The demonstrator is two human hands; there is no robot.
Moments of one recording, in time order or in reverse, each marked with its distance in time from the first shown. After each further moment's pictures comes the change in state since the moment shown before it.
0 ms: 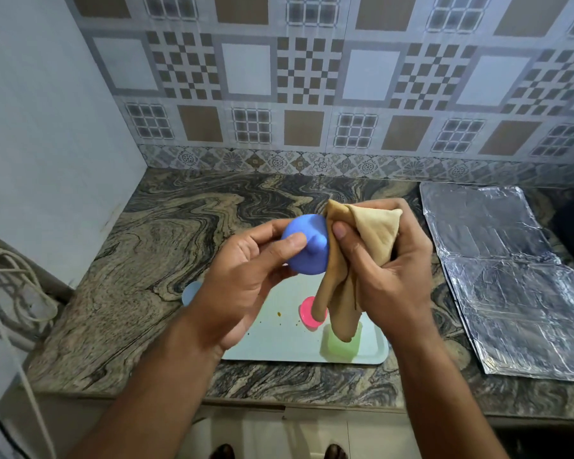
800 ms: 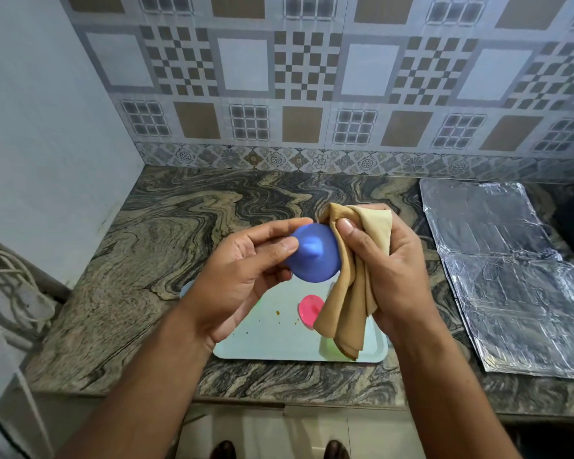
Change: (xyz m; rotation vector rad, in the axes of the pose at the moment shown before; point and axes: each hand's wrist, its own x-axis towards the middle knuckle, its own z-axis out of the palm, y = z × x) left_hand 0.009 -0.007 -0.016 0.050 -0.012 -0.105; right_hand 0.006 0.012 -0.005 0.247 -0.038 0.302
